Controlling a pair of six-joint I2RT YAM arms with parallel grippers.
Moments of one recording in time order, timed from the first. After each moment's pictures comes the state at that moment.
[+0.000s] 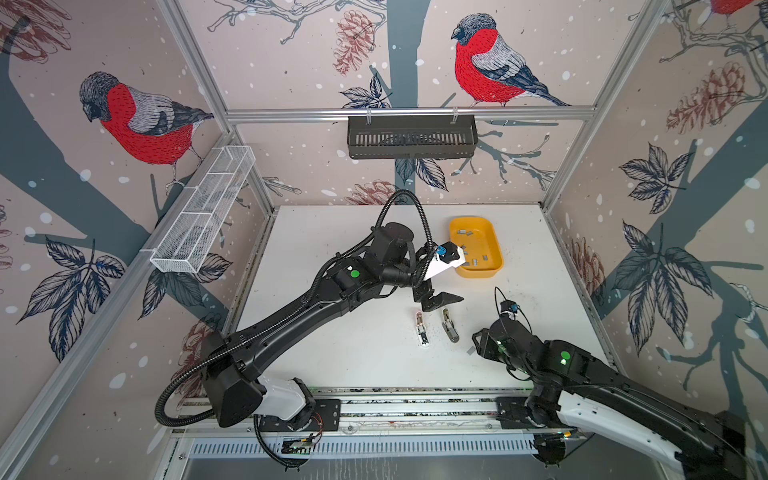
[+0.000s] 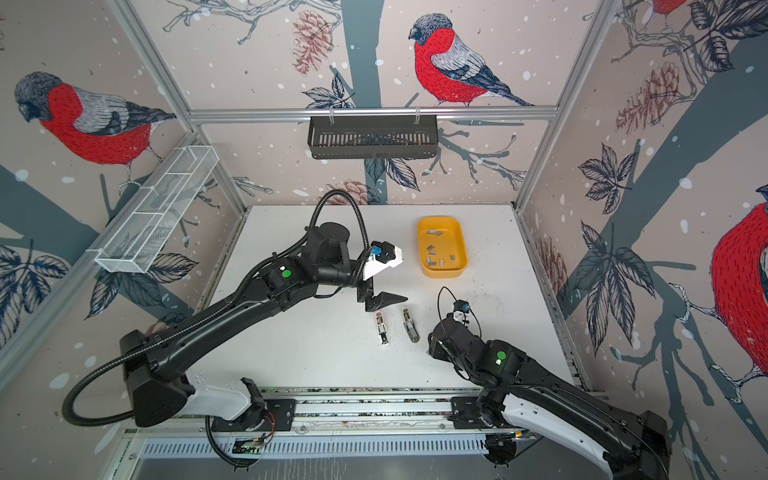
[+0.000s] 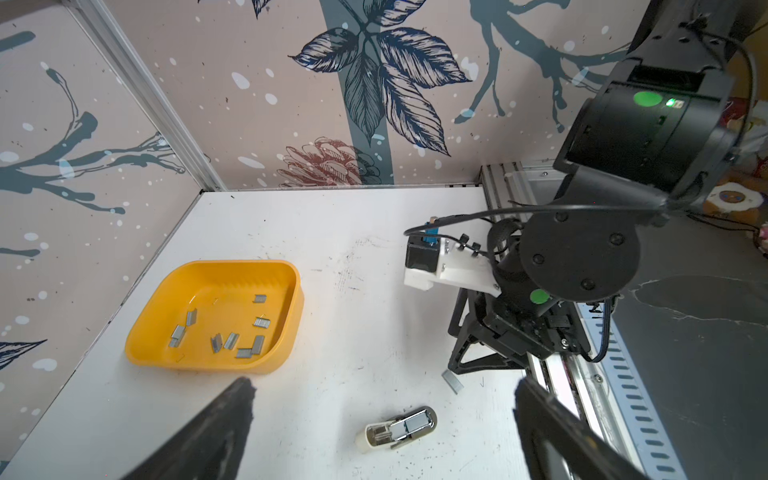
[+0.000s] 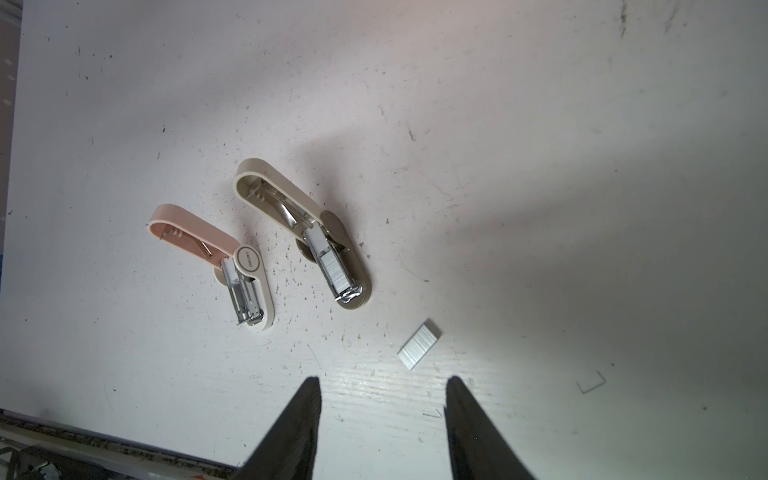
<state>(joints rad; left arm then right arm) -0.85 1.41 1.35 -0.40 0.56 0.39 0.96 0.66 0.48 -0.76 0.24 1.05</state>
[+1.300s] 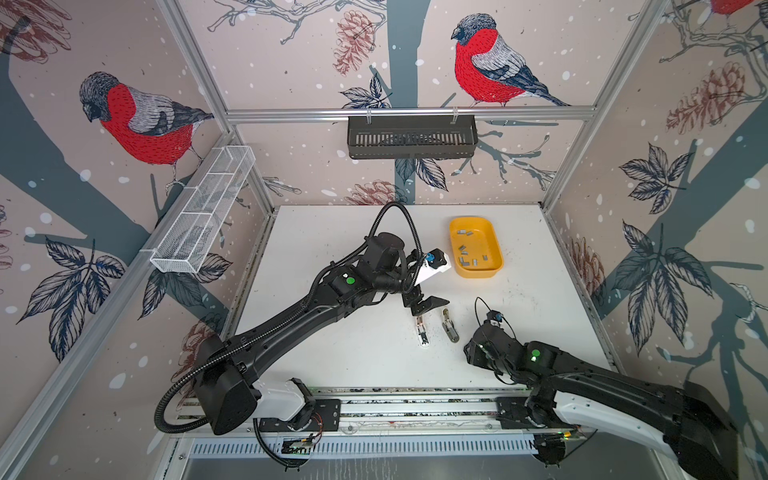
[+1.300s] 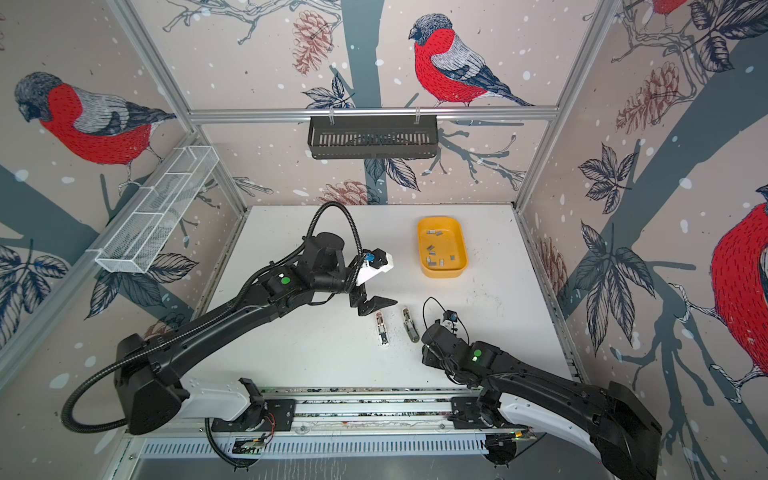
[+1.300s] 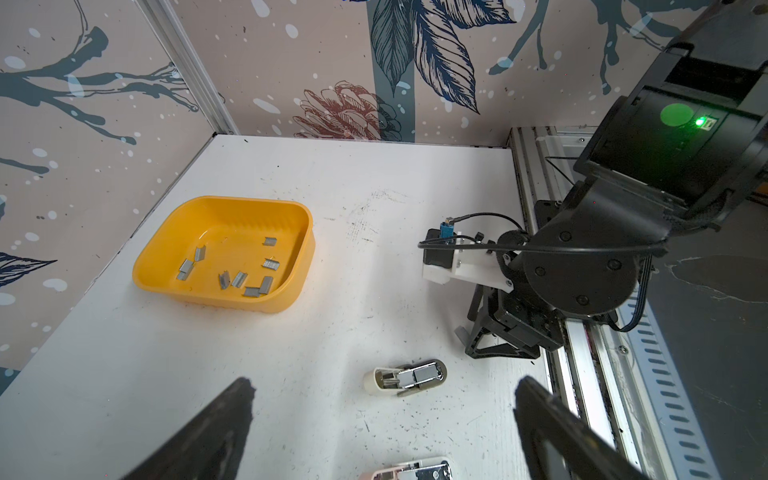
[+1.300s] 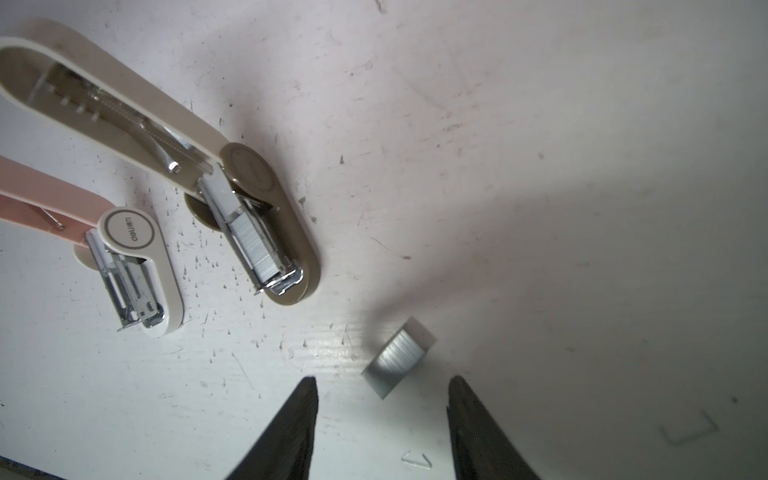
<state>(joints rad) -0.81 1.36 1.20 -0.35 0.52 0.37 0.96 0.85 0.32 -0.52 0.16 1.07</state>
